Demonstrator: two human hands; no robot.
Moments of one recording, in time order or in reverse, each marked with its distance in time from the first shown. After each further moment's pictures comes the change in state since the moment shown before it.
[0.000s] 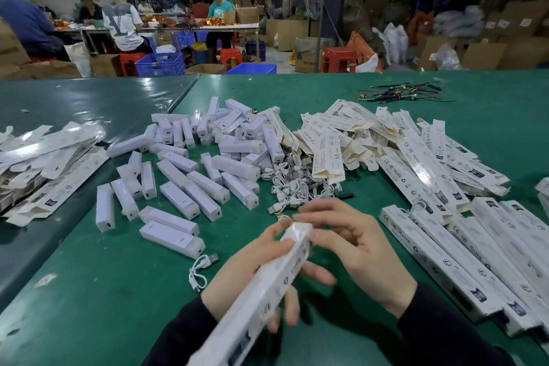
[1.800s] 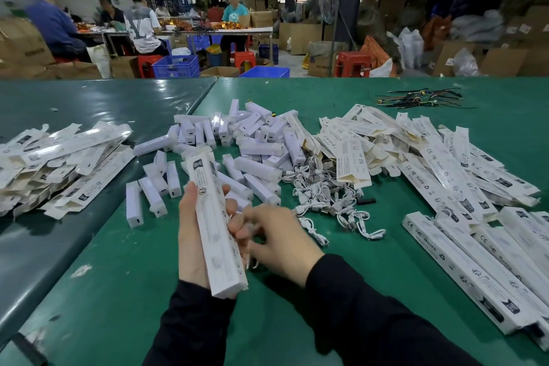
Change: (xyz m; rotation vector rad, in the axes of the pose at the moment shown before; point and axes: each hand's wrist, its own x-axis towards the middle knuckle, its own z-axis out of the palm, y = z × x) left_hand -0.017 0.025 -0.049 -0.466 0.670 0.558; right_hand 0.061 0.013 0.103 -0.561 -0.295 -0.087
